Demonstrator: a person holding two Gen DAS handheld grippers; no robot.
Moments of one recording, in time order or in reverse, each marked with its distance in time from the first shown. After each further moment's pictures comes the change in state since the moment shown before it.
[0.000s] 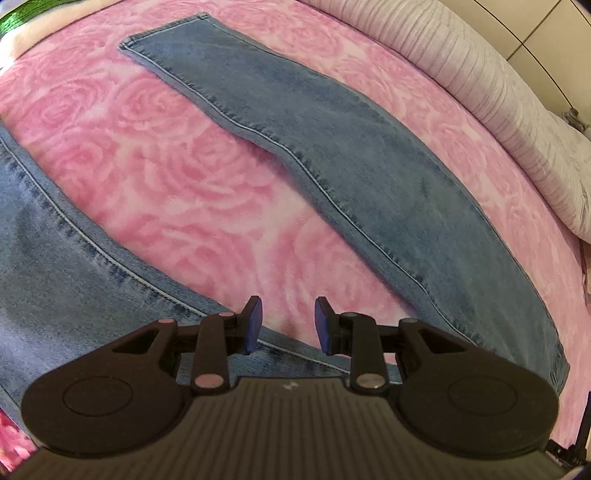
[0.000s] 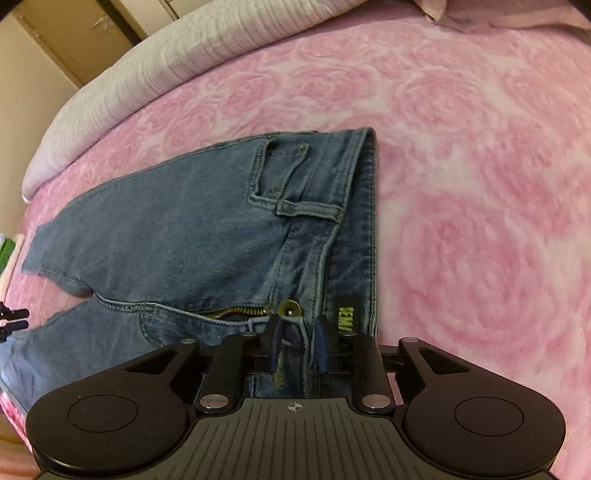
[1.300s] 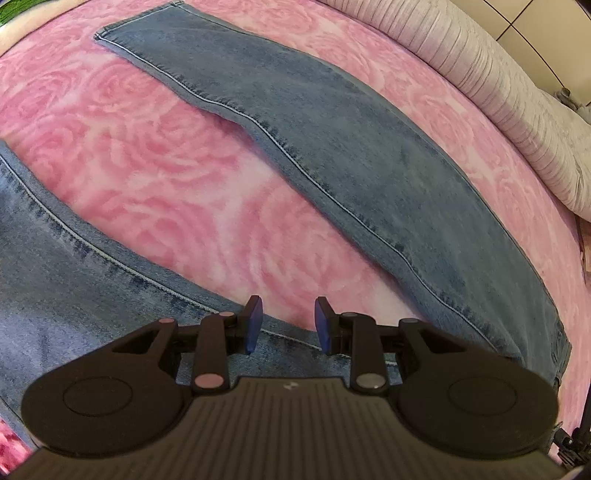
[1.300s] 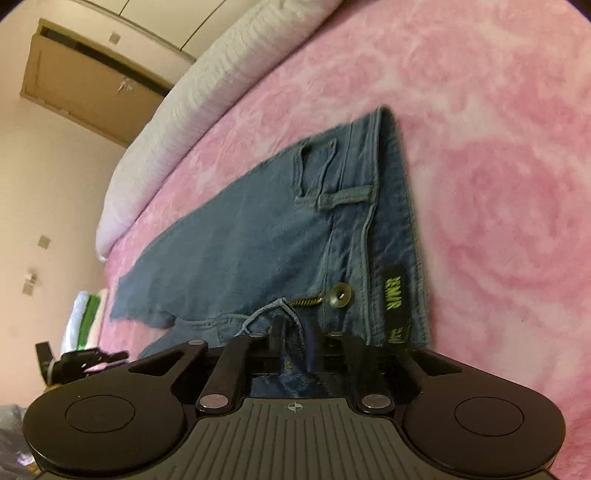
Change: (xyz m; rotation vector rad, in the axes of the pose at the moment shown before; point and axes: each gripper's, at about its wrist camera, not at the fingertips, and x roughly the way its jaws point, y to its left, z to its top) left arm 0.010 -0.021 -0.017 0.047 0.032 -0.014; right arm -0.014 -0.026 -0.009 0.202 -0.071 0.255
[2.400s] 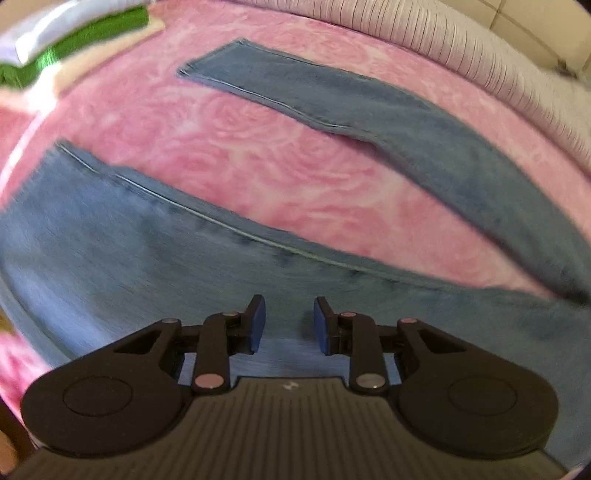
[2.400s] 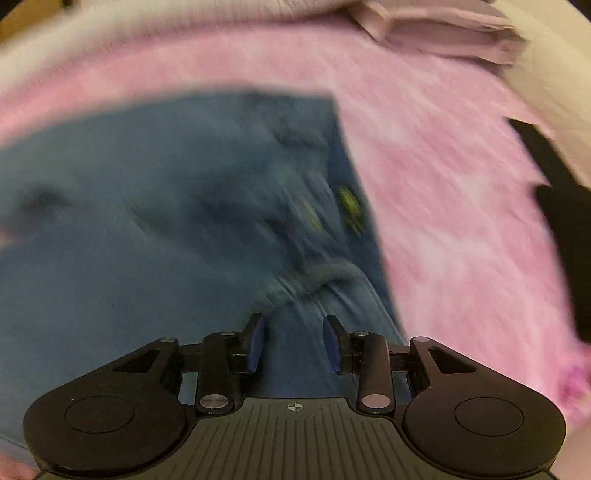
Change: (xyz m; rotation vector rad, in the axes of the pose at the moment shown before) left arm -0.051 0.130 -0.017 0.179 -0.122 0.151; right arm 0.029 0.096 -0.118 -0.219 -0.016 -0.851
